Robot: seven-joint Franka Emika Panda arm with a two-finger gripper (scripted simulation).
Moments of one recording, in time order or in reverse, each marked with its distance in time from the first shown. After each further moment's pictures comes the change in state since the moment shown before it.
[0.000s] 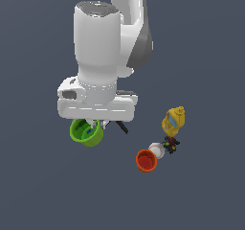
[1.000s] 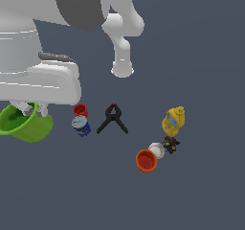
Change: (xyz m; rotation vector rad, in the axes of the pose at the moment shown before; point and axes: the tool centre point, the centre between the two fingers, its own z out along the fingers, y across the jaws) arm 0.049 0.131 -0.087 -0.002 -0.001 0.002
